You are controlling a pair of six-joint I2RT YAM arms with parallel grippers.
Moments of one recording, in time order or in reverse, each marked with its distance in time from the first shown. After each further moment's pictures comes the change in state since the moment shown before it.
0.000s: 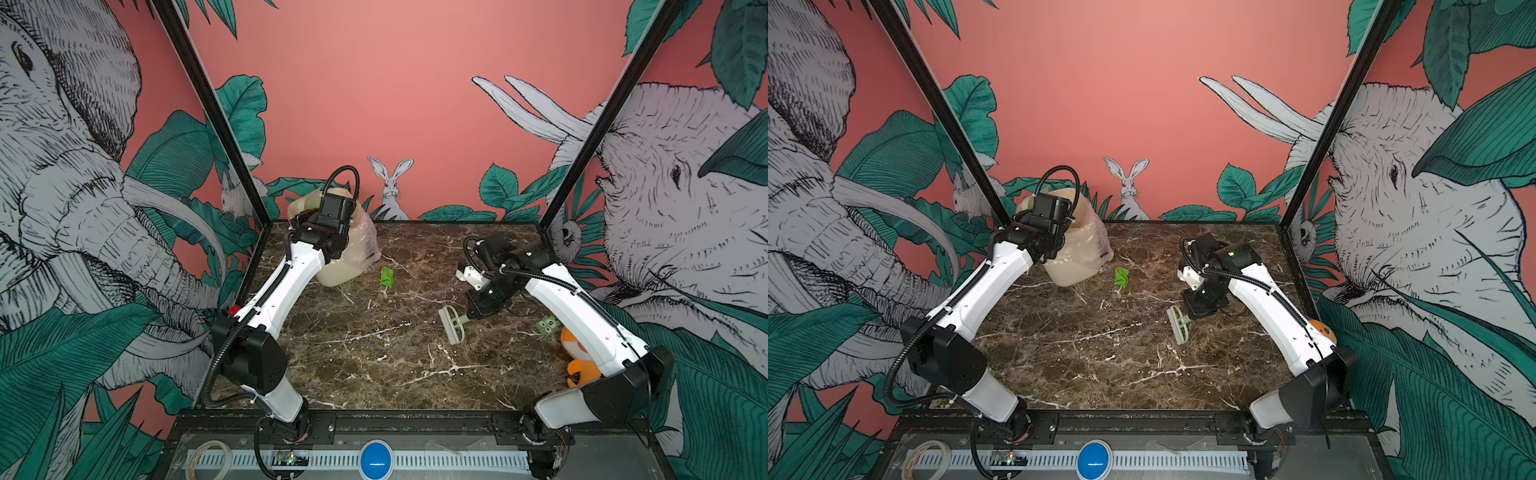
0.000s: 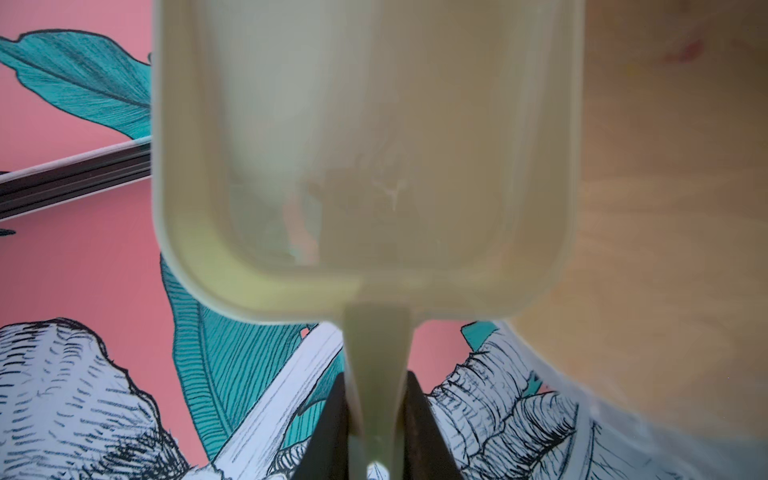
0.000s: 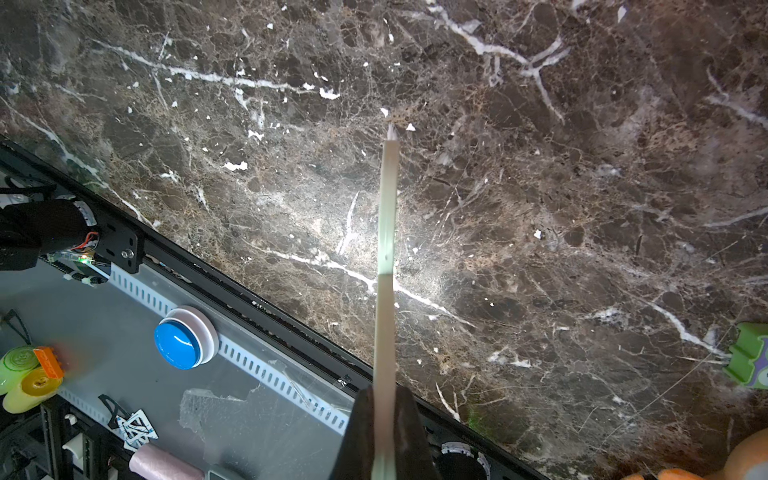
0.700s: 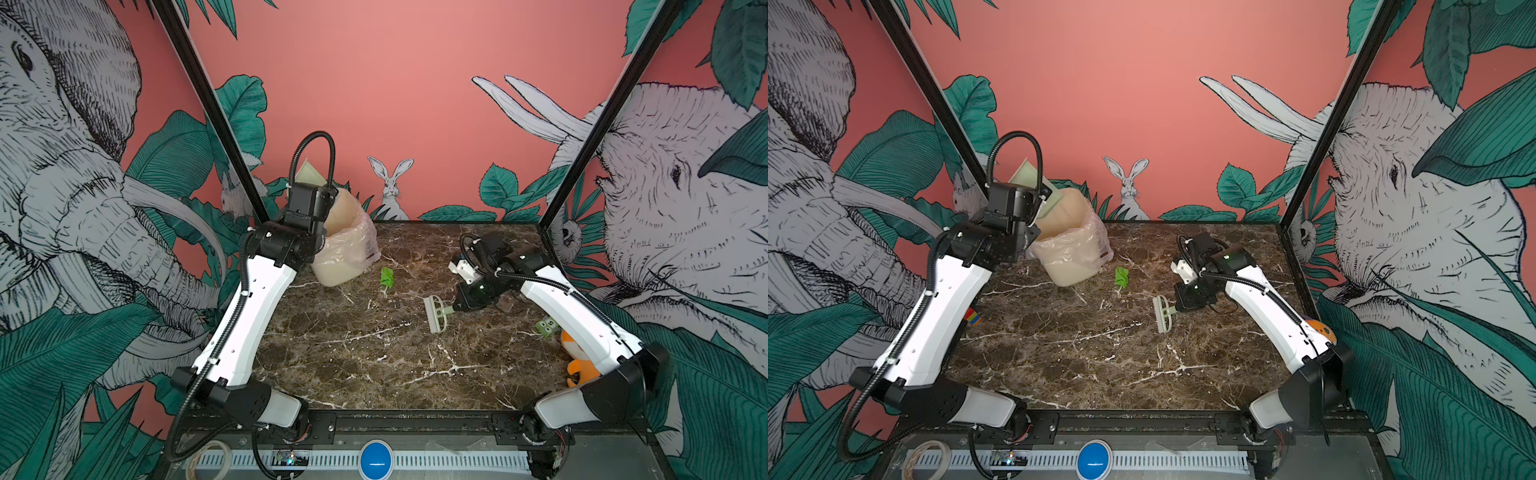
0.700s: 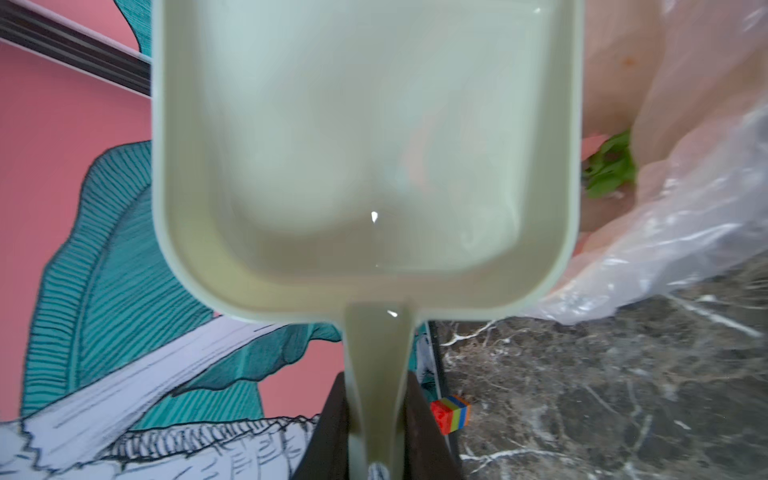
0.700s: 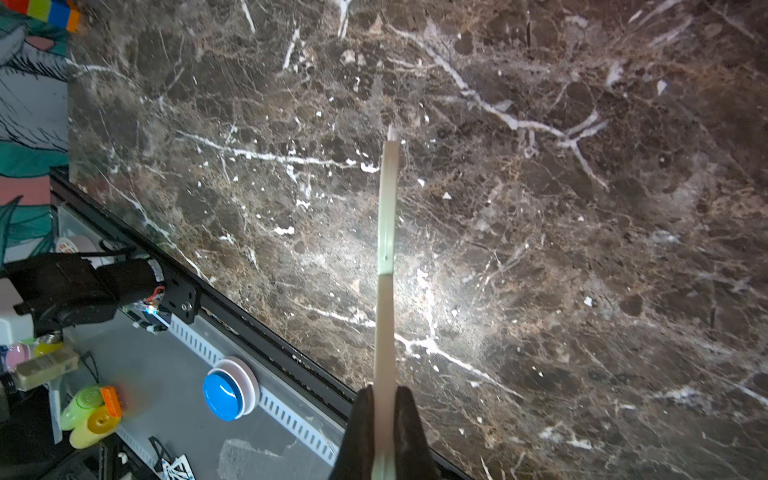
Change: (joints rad) left arm -0.019 -0.212 0.171 -0.308 0.406 -0.601; right arm 0.020 0.027 -0.059 0.254 -0.100 0.137
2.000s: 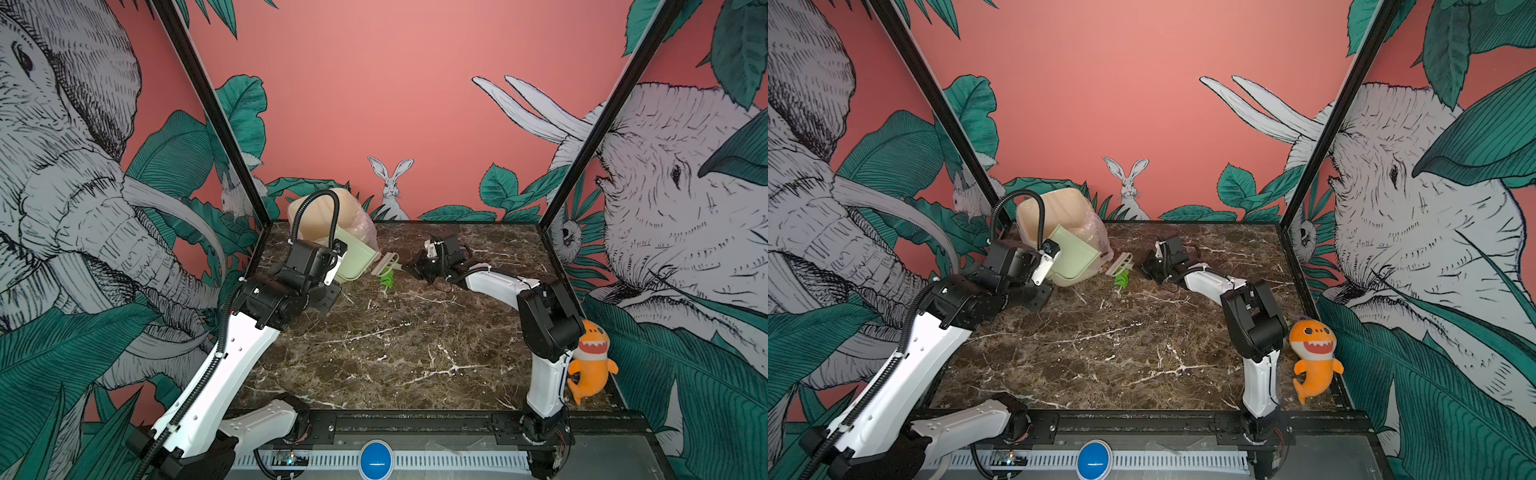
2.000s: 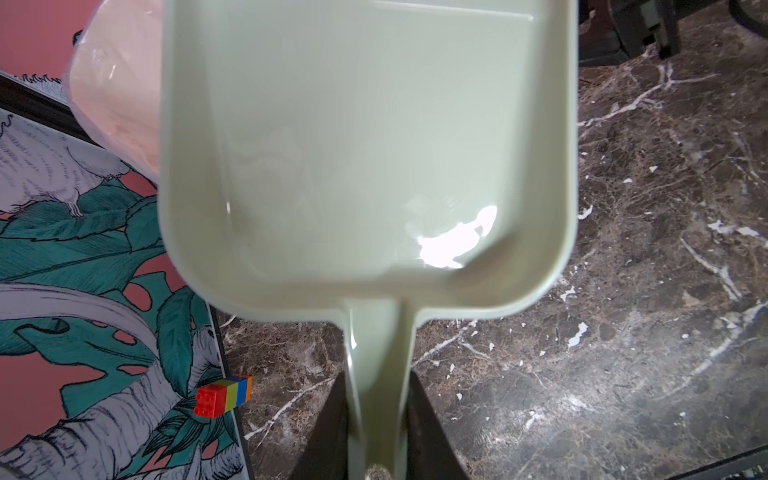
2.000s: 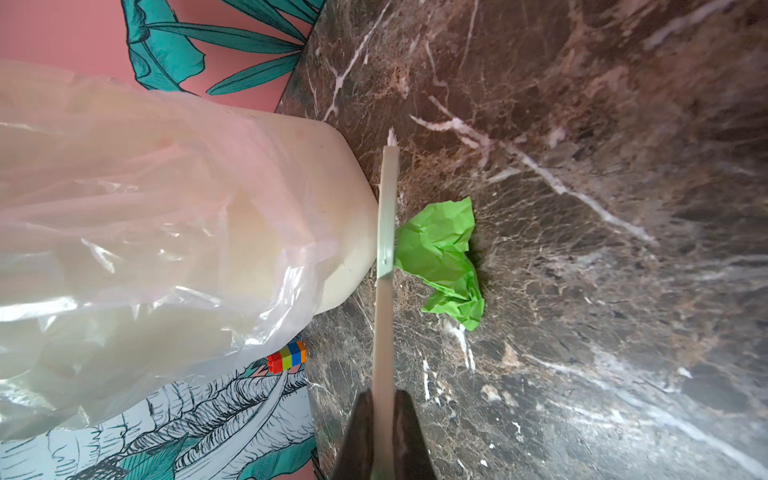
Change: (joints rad) left arm -0.133 -0.309 -0.419 -0.115 0.425 -0.323; right arm -0.001 0.463 -0.122 1.165 -0.097 0.923
